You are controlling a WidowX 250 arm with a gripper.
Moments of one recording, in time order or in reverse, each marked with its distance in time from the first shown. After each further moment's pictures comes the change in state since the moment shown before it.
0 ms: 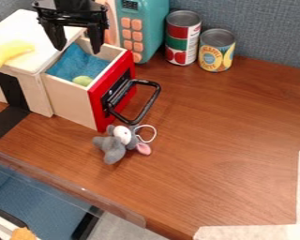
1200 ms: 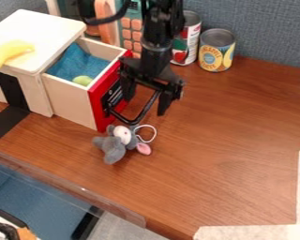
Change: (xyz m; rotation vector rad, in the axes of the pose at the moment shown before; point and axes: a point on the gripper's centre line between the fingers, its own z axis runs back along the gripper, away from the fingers) arm -0.042 -0.117 -0.071 0.100 0.130 -0.304
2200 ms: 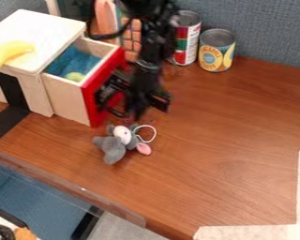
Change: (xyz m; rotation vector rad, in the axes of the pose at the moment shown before) arm 0.000 0.040 -0.034 0.098 0.073 0.080
